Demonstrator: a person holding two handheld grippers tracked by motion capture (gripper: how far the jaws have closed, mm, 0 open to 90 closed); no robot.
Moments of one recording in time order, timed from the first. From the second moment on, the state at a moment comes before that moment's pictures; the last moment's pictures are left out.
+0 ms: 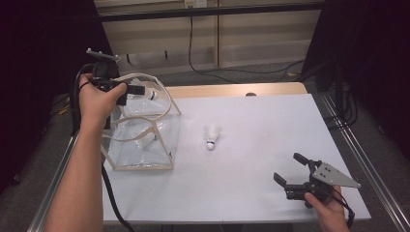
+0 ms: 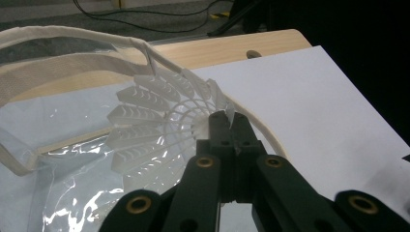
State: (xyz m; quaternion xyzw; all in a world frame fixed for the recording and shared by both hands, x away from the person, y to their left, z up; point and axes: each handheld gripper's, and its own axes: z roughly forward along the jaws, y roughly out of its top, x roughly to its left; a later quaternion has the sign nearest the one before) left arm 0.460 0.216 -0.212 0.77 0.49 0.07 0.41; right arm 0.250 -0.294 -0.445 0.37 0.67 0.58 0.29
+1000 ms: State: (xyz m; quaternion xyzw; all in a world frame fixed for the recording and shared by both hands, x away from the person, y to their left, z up) left arm 0.465 0.213 -0.231 0.77 0.49 0.07 0.39; right arm 0.250 -0.294 -0.445 0.37 0.67 0.58 0.29
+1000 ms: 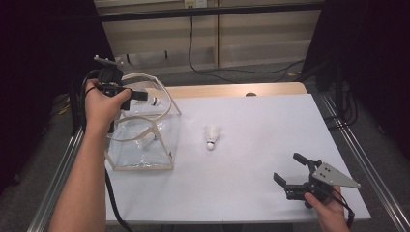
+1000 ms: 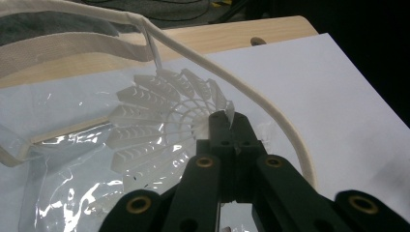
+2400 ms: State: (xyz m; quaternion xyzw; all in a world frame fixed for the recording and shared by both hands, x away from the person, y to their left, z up) left arm 0.477 0.205 -0.247 0.77 0.50 0.07 0.38; right arm 0.250 -0.294 -0.445 0.37 0.67 0.58 0.28
